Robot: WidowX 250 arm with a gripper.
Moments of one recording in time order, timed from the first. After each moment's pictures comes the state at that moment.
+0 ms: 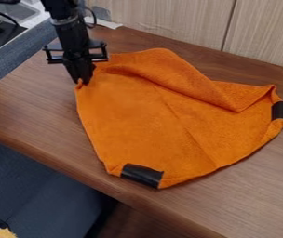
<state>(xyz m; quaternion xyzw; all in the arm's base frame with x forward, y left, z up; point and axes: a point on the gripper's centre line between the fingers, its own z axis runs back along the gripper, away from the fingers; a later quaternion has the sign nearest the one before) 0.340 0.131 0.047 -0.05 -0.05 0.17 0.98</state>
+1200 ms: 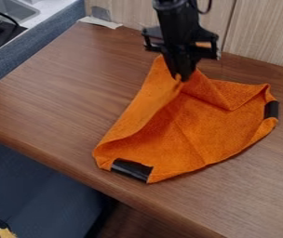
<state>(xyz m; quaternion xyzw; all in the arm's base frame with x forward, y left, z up) 0.347 -0.053 0.102 -0.10 -0.13 -0.05 0.99</state>
